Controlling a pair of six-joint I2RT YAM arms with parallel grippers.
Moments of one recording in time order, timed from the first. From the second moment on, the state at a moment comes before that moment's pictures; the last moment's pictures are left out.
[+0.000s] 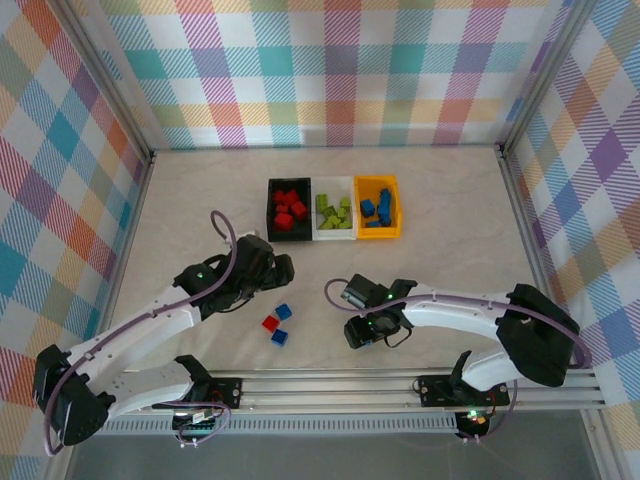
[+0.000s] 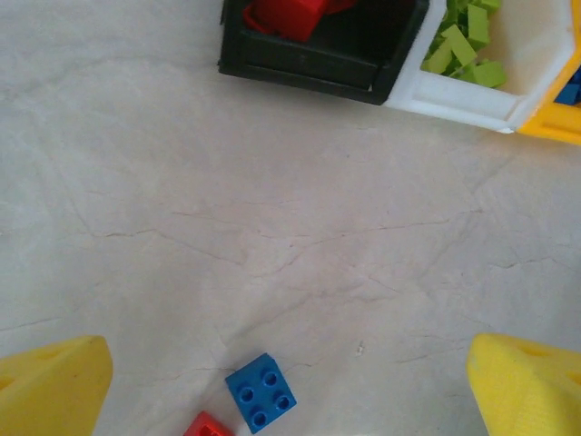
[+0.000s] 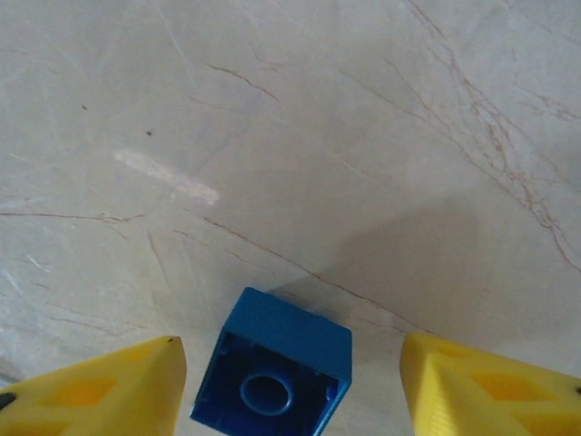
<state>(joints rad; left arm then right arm) -0.74 1.05 0.85 -0.72 -0.28 -0.84 1.02 1.42 0.73 -0.67 -0.05 0.58</state>
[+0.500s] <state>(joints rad) -0.74 1.03 0.85 -0.74 -0.31 -0.83 1.04 1.42 0.73 -0.67 -0.02 0.59</state>
